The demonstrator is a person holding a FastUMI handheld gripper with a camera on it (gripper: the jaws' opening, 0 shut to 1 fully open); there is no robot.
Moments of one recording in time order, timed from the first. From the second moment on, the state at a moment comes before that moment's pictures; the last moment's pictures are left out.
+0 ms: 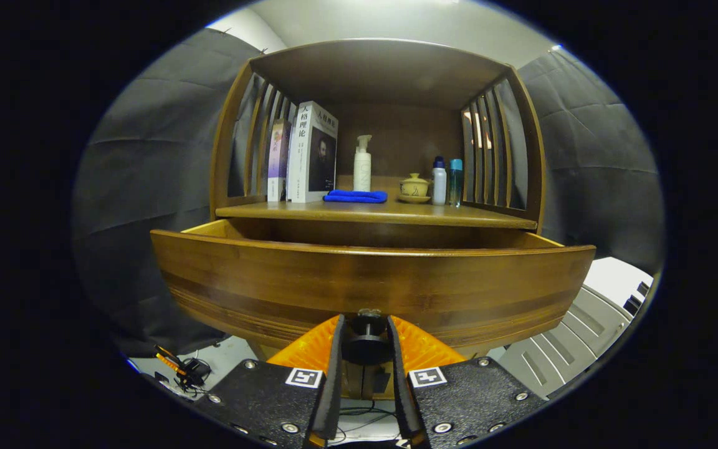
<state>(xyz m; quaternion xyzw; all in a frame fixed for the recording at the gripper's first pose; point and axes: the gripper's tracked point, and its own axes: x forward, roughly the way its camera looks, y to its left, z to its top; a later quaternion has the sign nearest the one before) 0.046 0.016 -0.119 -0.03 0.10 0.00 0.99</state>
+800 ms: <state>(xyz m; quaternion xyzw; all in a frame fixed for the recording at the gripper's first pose) 0.002 0.029 -0.120 -0.02 0.12 0.02 0.99</state>
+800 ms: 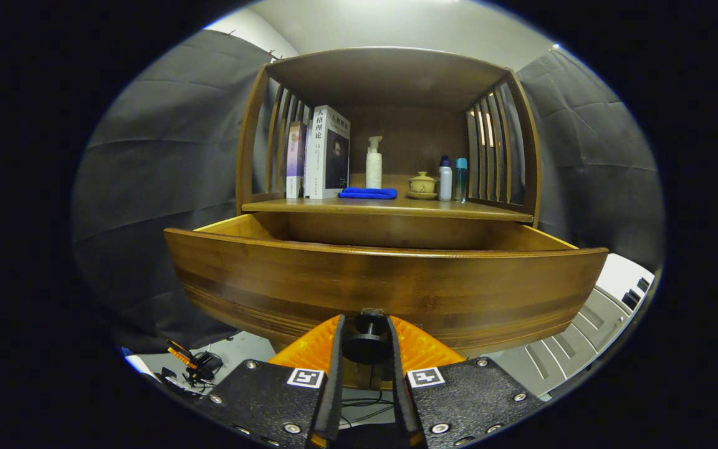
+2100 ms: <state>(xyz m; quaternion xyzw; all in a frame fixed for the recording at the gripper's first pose) 0.003 0.018 0.000 0.00 0.01 0.07 1.00</state>
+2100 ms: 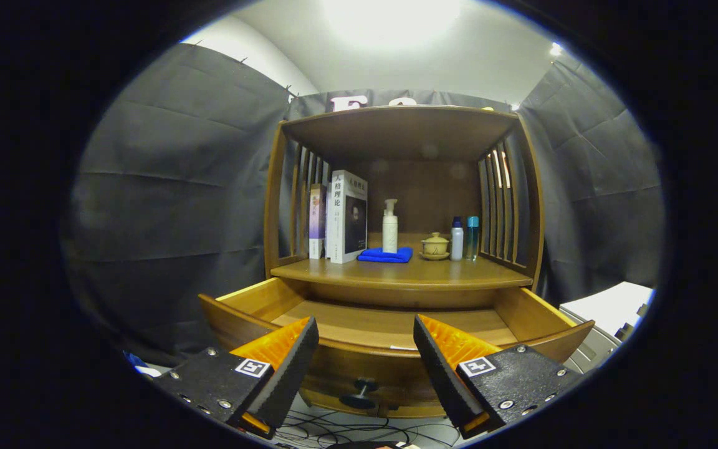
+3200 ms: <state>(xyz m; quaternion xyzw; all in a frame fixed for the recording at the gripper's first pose) 0.125 0.003 -0.081 -0.01 0.36 0.10 0.93</state>
